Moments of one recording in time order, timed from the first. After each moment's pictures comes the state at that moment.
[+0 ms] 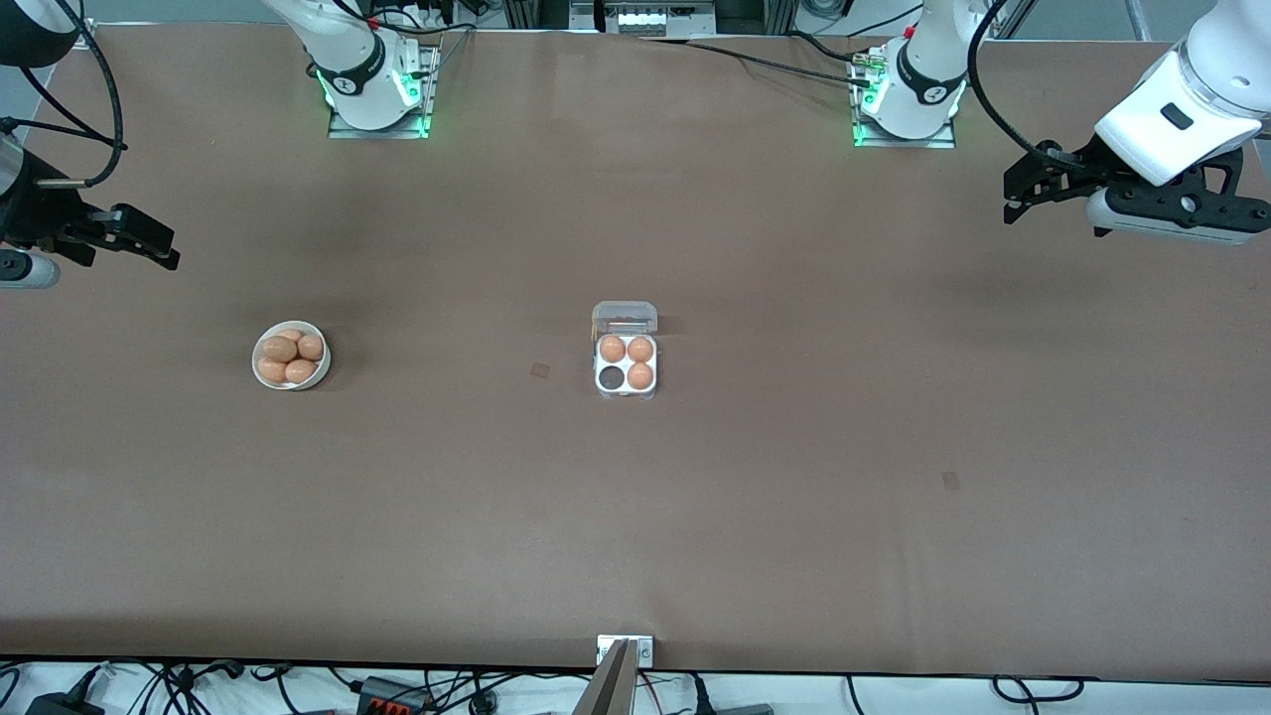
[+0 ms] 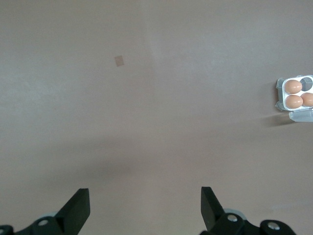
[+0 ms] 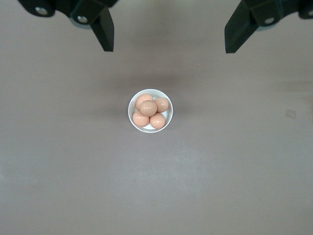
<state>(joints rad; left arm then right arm) -0.02 -0.06 -0.13 -1.63 -0.03 1.56 -0.01 0.03 0.00 -0.05 -1.69 -0.03 1.67 0.00</state>
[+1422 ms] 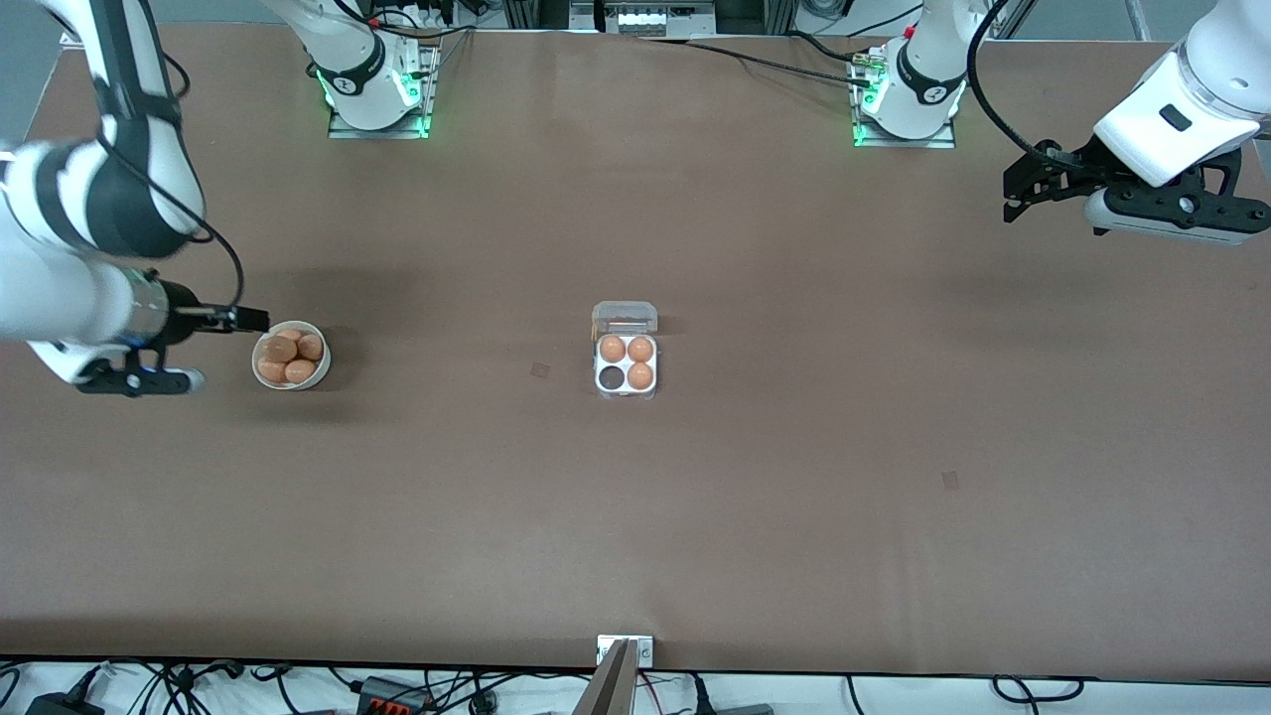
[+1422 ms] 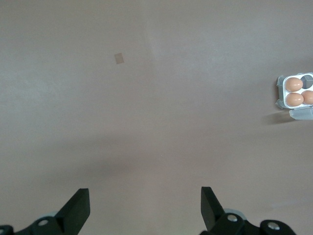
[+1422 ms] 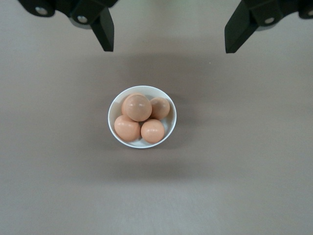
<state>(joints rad) -0.02 -0.05 -0.12 -1.62 -0.03 1.55 -0.01 0.03 0.34 -0.05 -1.69 -0.02 1.73 0.00</state>
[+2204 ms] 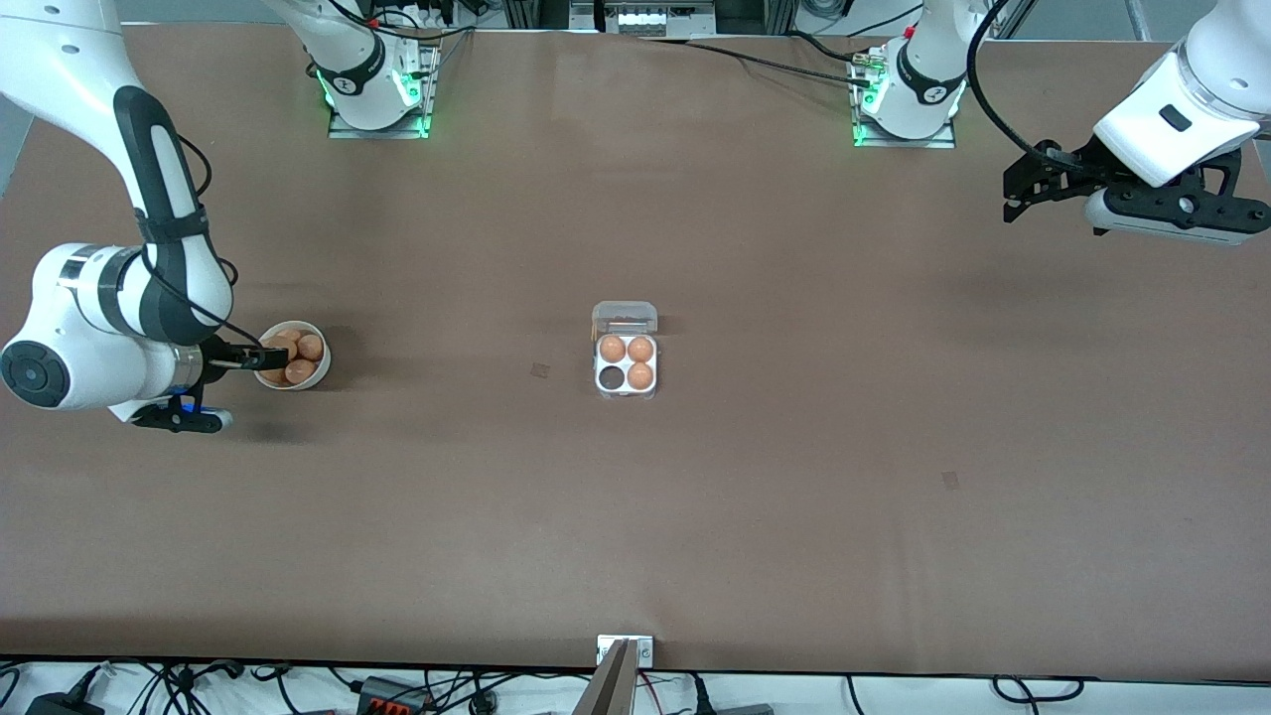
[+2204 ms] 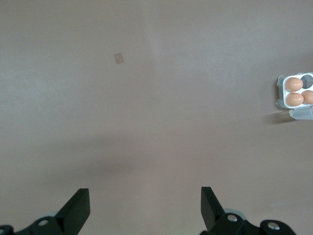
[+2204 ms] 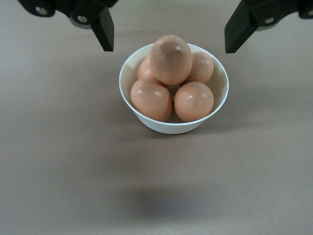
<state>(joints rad) -0.02 -0.05 -0.12 -1.62 -0.03 1.55 -0.01 -0.05 0.55 -0.06 -1.69 0.01 1.84 -0.01</state>
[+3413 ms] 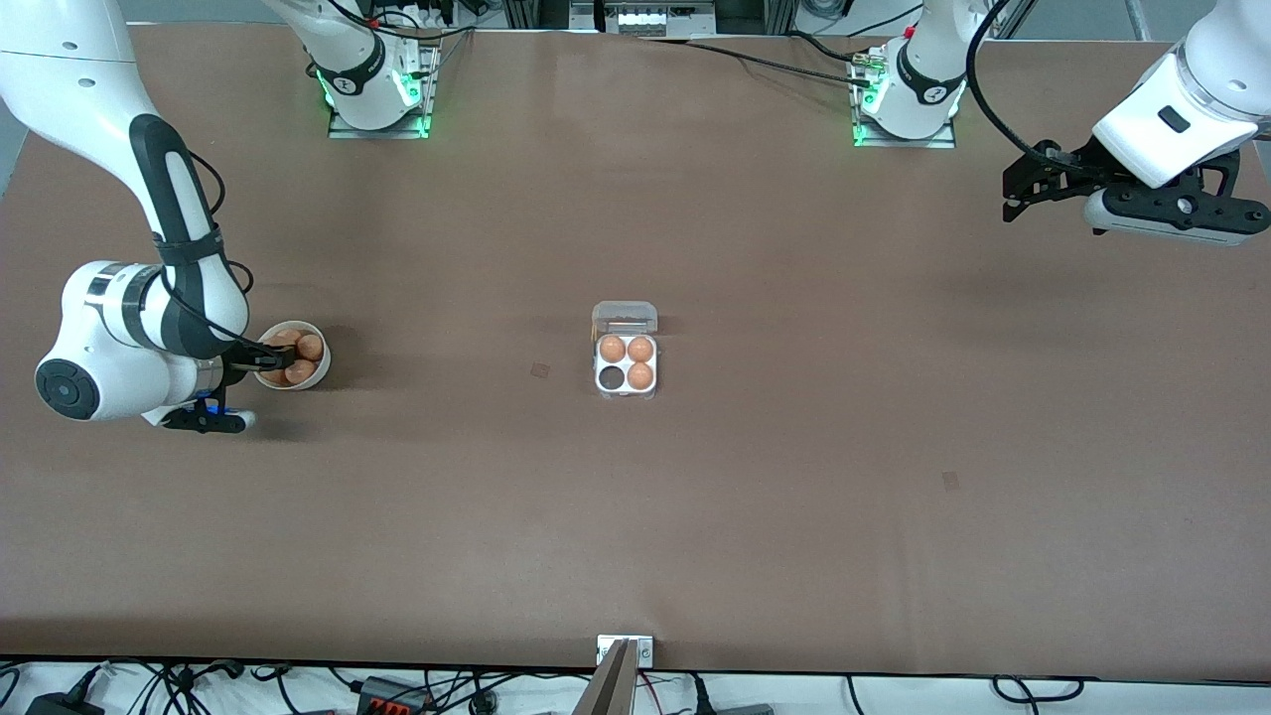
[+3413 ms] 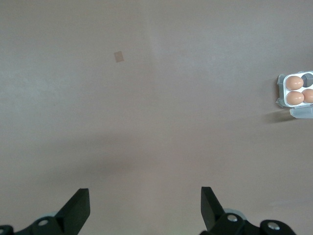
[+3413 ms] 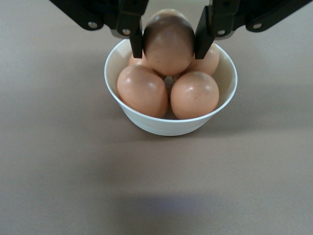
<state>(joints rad) -0.02 -0.05 -0.12 -1.62 -0.03 1.54 -0.01 -0.05 0.60 -0.06 -1.69 0.02 1.84 -0.07</state>
